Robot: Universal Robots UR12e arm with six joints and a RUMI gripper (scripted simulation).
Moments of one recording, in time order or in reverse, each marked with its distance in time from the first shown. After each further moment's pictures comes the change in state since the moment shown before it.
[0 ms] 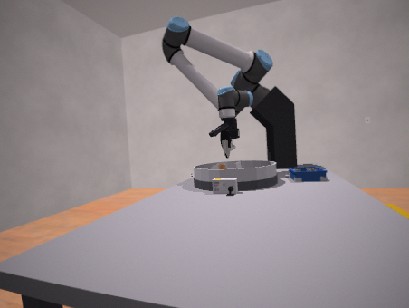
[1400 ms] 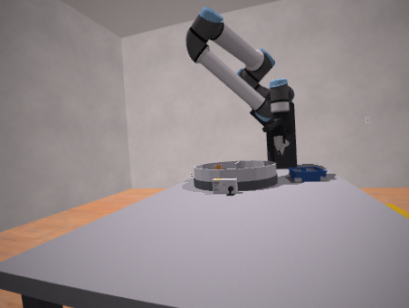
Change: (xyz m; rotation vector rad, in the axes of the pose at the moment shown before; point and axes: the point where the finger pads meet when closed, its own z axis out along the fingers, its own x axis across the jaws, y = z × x) arm -0.209 0.195 -0.004 0.004 -0.018 -0.010
